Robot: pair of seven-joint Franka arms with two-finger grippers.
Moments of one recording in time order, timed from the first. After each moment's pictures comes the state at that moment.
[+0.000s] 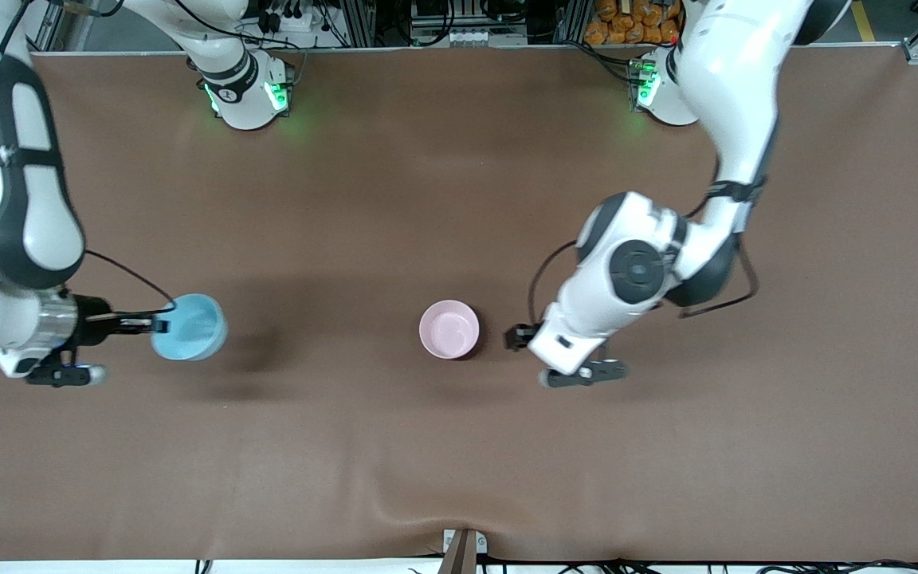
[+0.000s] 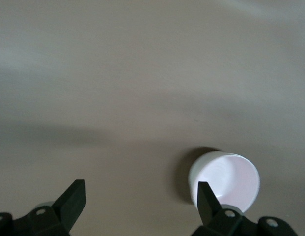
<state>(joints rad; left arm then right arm) -0.38 0.65 -0.13 -1.30 -0.07 2.03 -0.61 -0.13 0.44 0.12 -1.57 0.22 1.80 0.00</state>
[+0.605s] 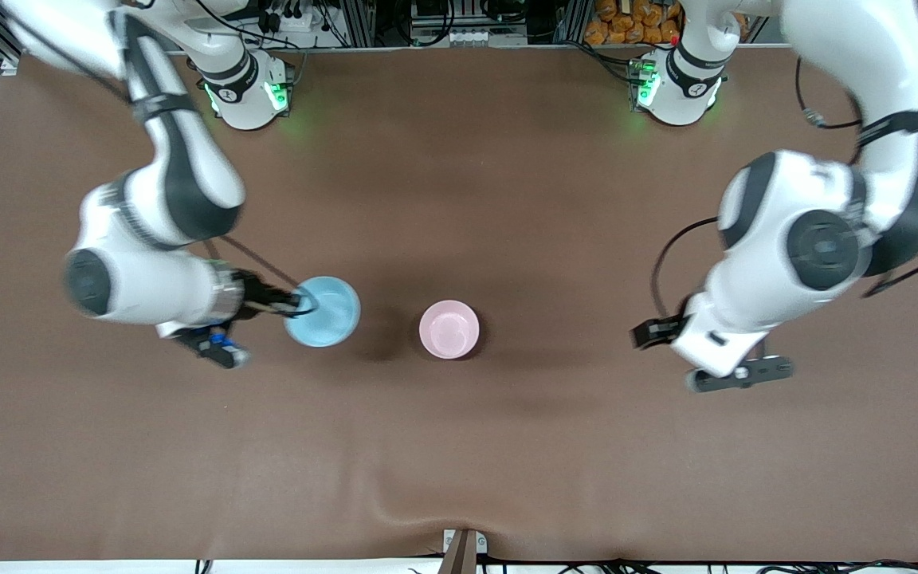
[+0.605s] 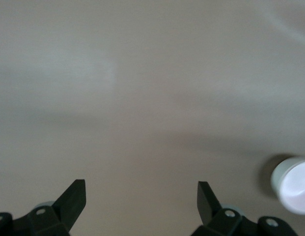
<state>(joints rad) -0.18 0.47 -0.13 -1.31 0.05 1.75 -0.42 0.20 0.44 0.15 -1.57 0.31 1.88 0.72</state>
